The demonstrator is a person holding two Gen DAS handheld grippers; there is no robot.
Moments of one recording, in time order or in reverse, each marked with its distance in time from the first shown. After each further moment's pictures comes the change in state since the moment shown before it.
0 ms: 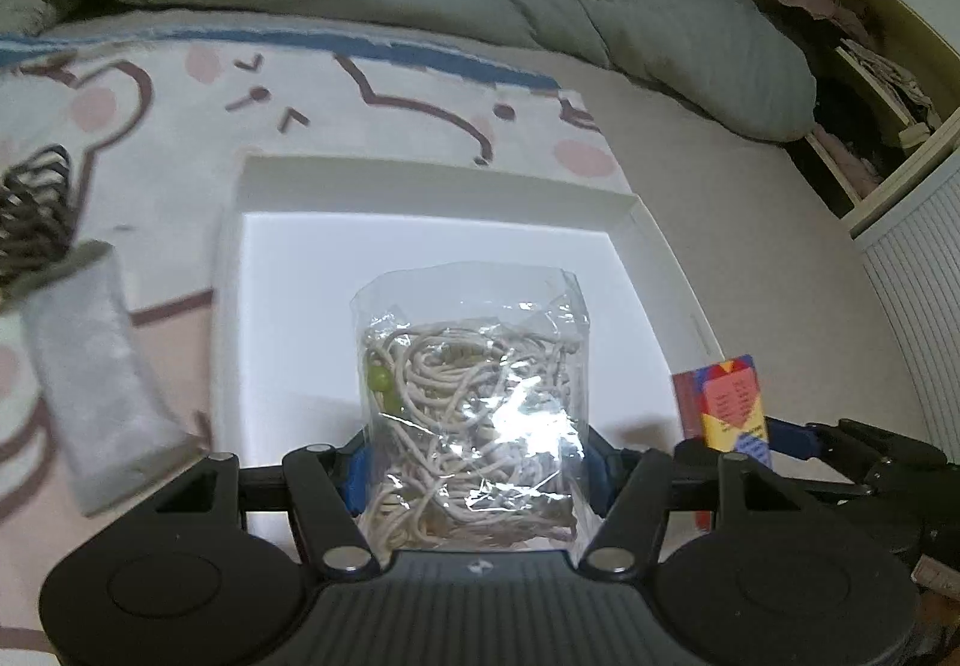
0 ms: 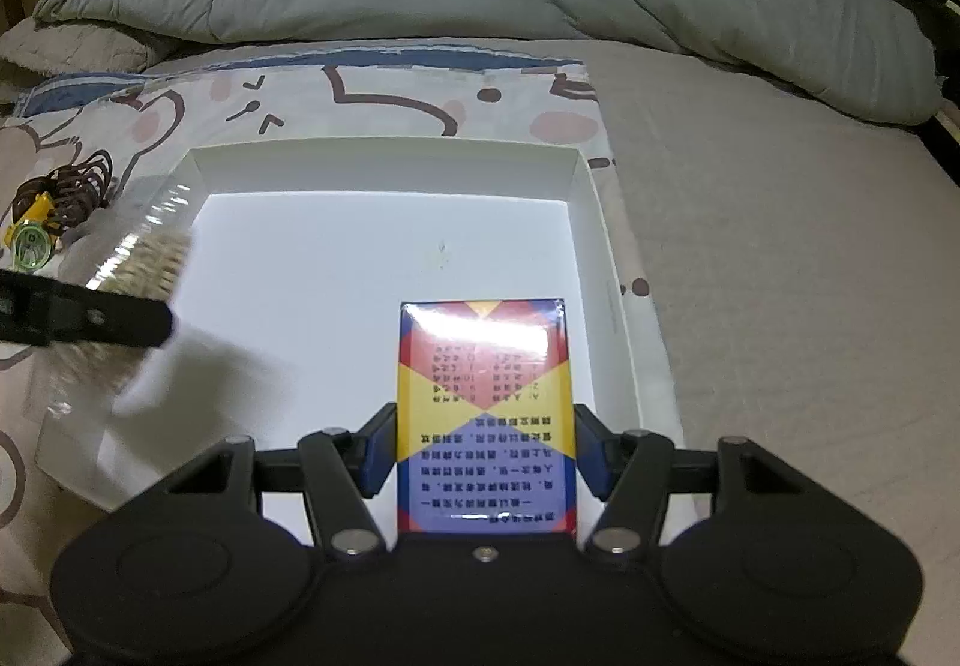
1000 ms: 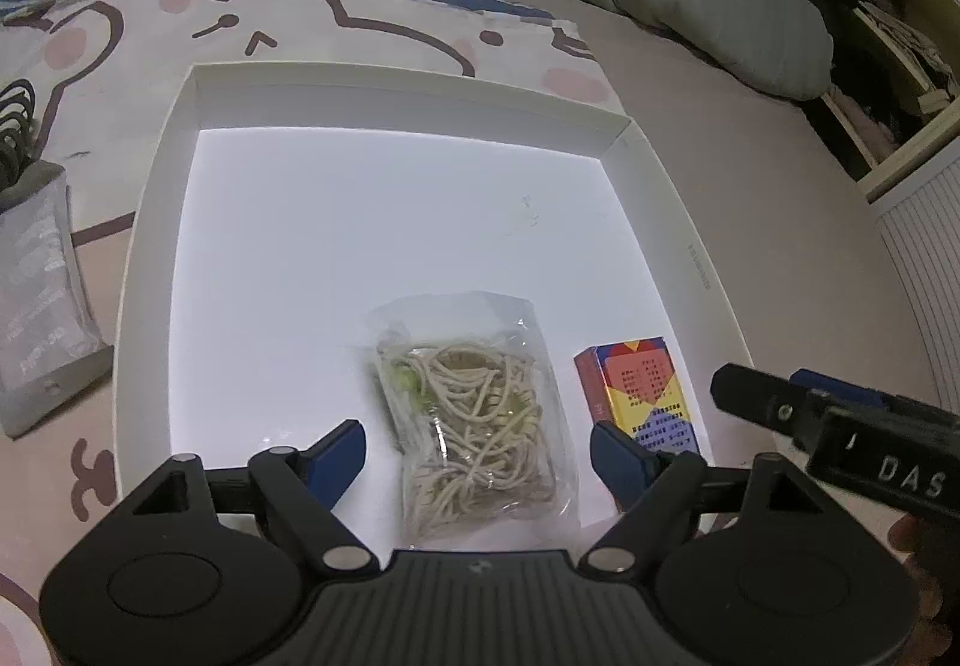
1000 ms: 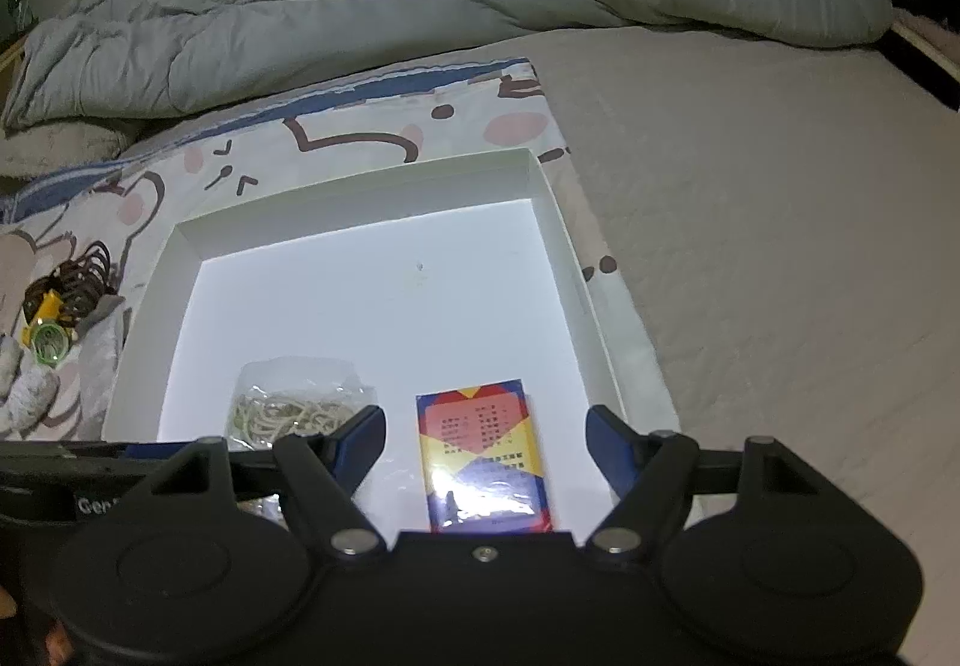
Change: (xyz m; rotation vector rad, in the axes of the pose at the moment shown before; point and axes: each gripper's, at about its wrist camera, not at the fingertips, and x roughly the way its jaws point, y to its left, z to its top) left arm 0.026 -0.027 -0.025 -0.008 0.077 0.029; right arm -0.019 -0.026 -0.001 0.212 -0.013 0.043
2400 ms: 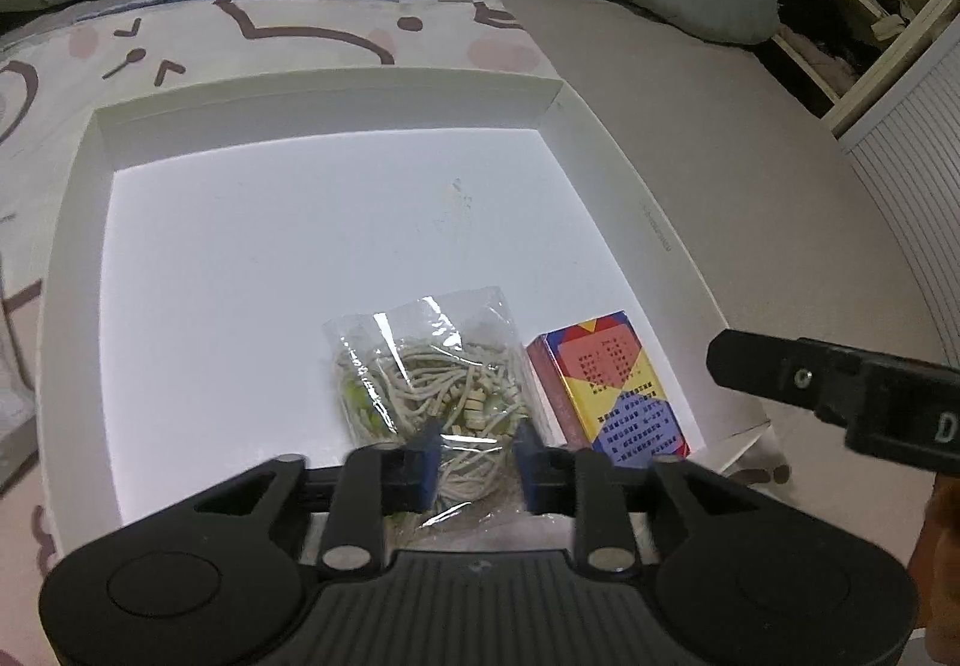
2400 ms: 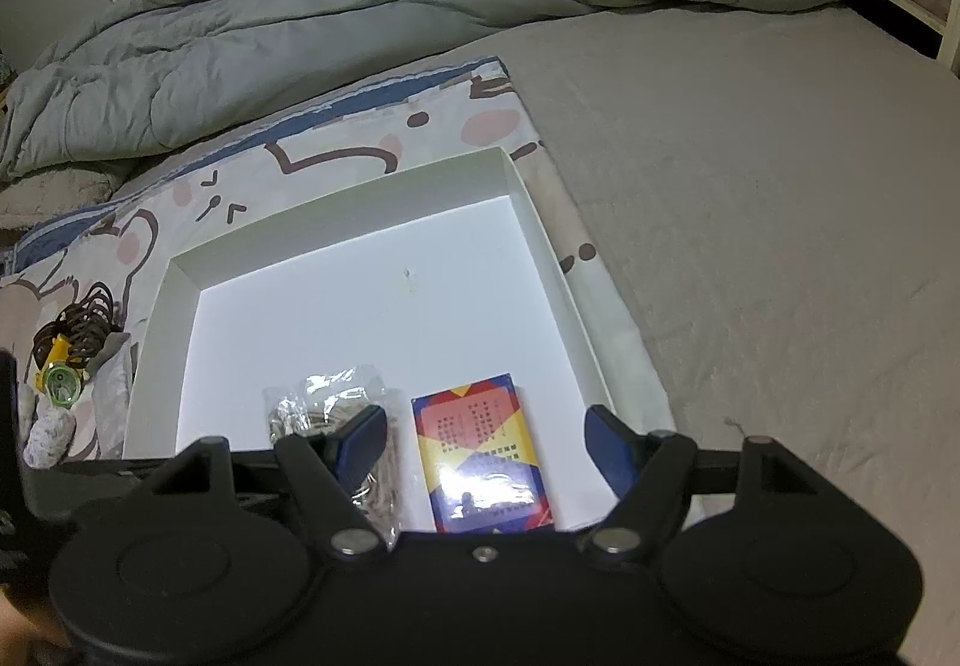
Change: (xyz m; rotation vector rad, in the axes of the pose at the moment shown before) left arm 0.019 -0.026 0.004 0.149 0.023 -0.022; right arm -0.008 -0.014 -0.002 0.106 -0.003 0.014
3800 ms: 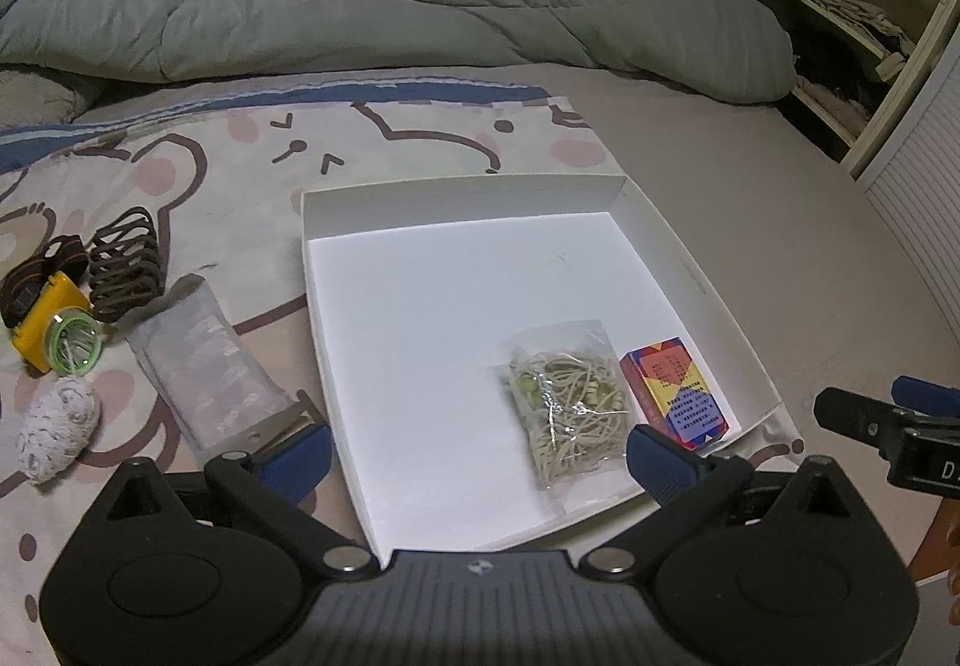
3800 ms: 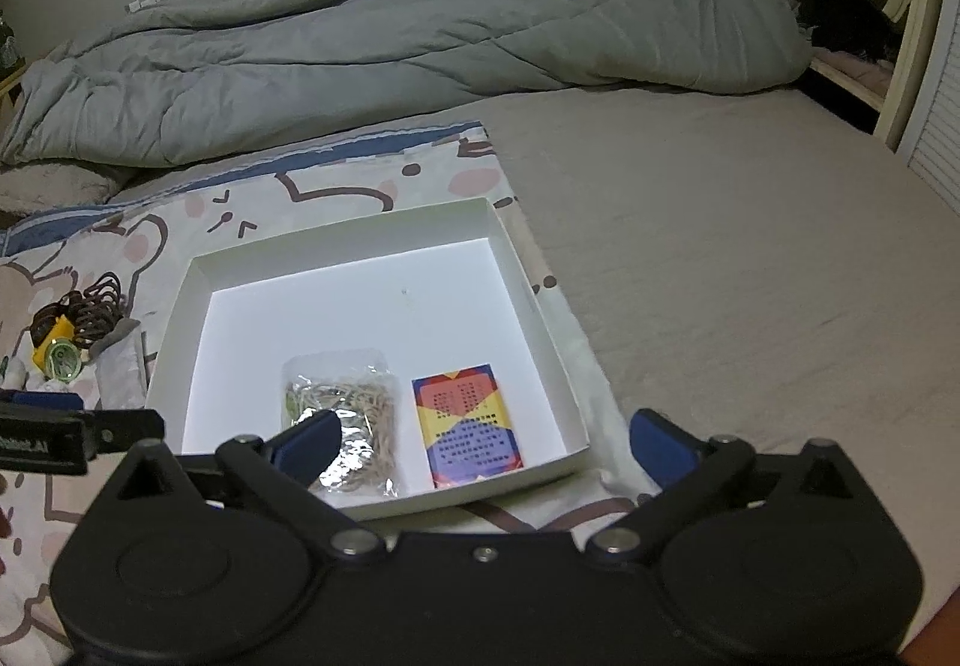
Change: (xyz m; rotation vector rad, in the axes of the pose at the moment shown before) left arm -0.122 0.049 -0.027 0.030 -0.136 0.114; right arm -0.076 0.033 -0.041 -0.067 -0.134 -0.134
